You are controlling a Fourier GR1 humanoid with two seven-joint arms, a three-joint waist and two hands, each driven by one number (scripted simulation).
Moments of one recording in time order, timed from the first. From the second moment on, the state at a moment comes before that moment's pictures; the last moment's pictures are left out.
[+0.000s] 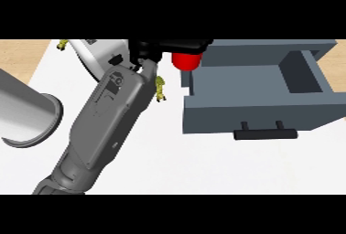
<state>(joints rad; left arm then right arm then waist) -1.03 0.00 -0.11 -1.06 0.30 0.51 0.15 0.46 -0.01 -0.68 -2.27 -0.54 0.49 0.21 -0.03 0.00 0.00</state>
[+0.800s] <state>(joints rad) -1.31 0.00 -0.26 -0.73 0.55 0.64 0.03 0.39 -0.03 -0.65 -2.28 -0.53 0.44 0.27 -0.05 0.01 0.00</state>
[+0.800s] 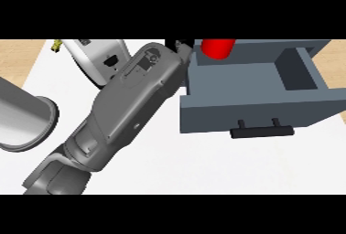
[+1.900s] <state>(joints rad) -1.40 0.00 -0.53 -0.50 0.83 0.73 -0.07 0.35 -0.03 -0.65 -2.31 -0.54 0.43 0.32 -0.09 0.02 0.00</state>
